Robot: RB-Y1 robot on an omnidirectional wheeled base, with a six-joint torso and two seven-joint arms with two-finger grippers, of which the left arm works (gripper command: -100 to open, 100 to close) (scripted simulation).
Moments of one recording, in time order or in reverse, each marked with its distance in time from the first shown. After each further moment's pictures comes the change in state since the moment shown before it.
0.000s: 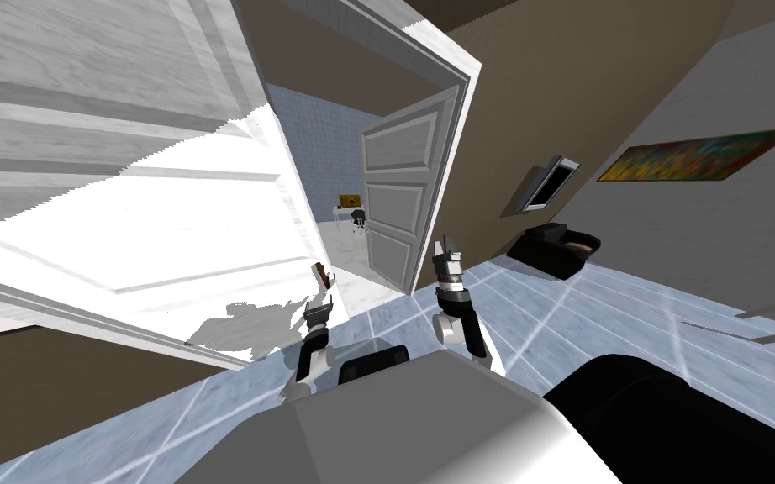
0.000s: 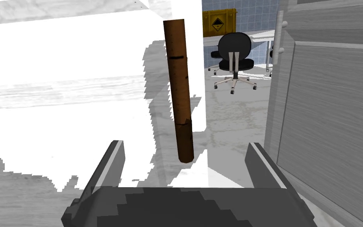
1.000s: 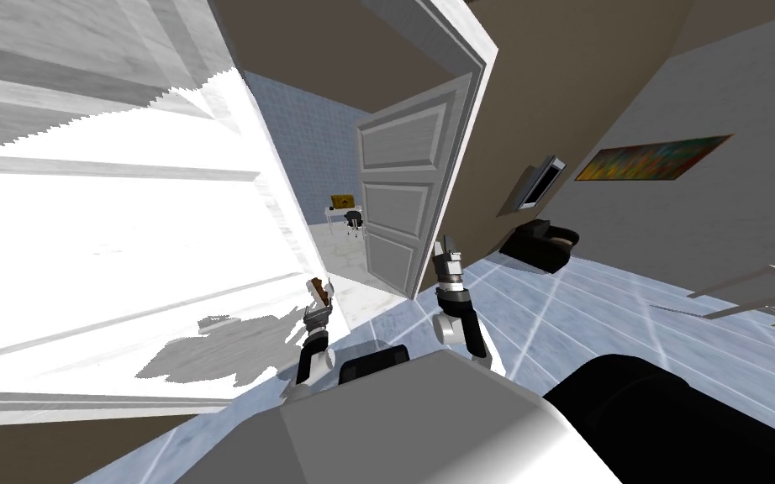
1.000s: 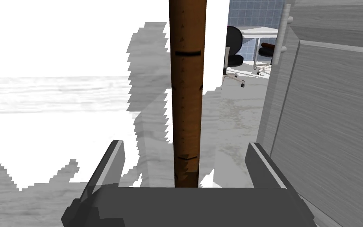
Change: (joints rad) arm -0.031 0.004 -0.005 0.103 0.034 -0.030 0.087
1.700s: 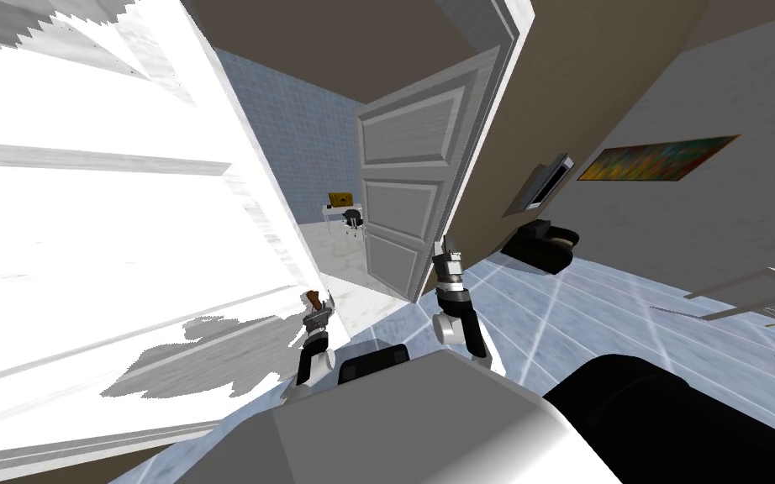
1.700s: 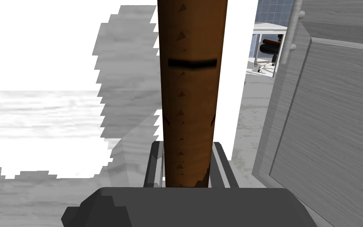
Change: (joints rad) arm -0.003 -0.004 0.005 0.017 0.004 -0.014 0.012
